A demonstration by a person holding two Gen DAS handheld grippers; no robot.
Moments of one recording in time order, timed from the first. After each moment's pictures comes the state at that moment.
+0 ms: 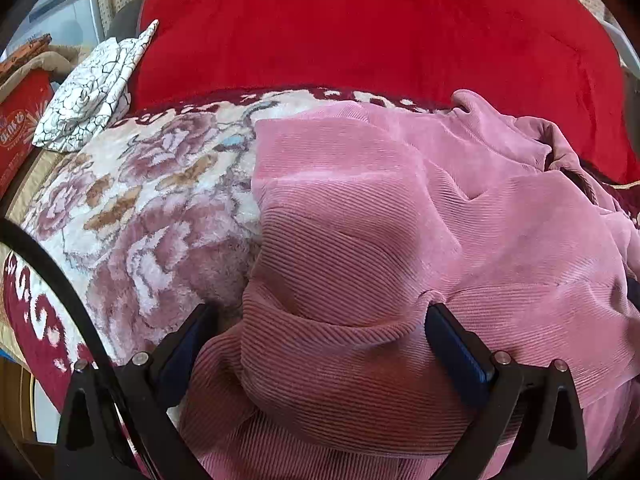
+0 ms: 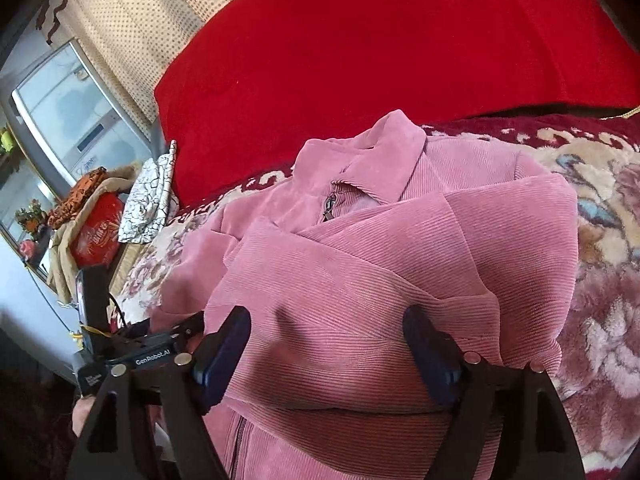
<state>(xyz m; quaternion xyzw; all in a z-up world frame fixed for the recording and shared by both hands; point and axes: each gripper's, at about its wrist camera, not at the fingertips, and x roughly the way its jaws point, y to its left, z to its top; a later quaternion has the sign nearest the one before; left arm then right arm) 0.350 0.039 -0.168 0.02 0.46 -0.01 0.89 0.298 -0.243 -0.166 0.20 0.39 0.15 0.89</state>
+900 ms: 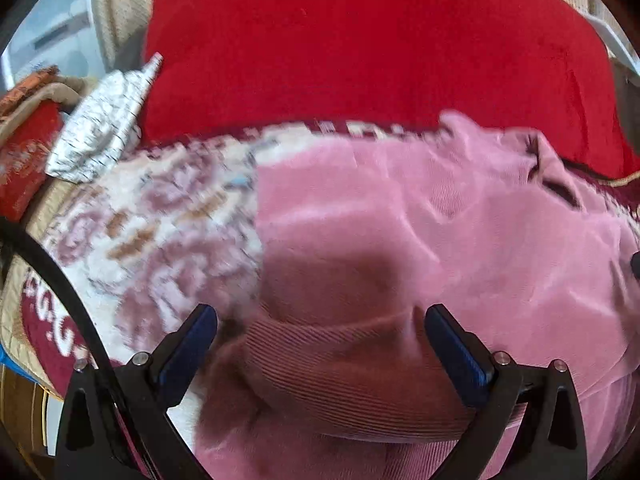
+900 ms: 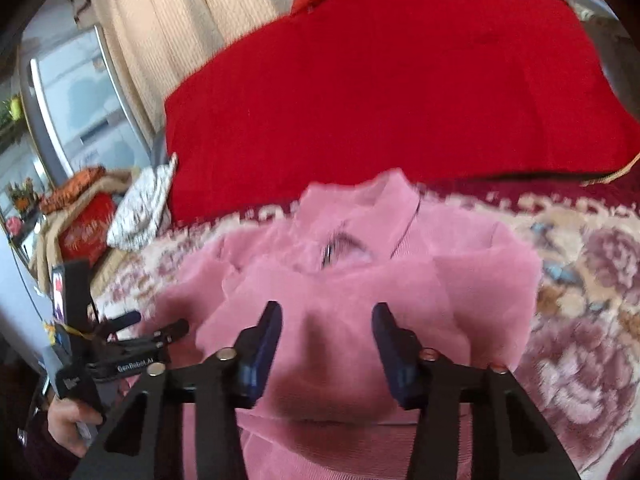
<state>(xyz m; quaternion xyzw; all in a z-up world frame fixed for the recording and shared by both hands) 0.341 0.024 -0.151 0.05 0.44 -0.01 0.90 0.284 -0.235 -0.140 0.14 0.34 0.12 0.92</state>
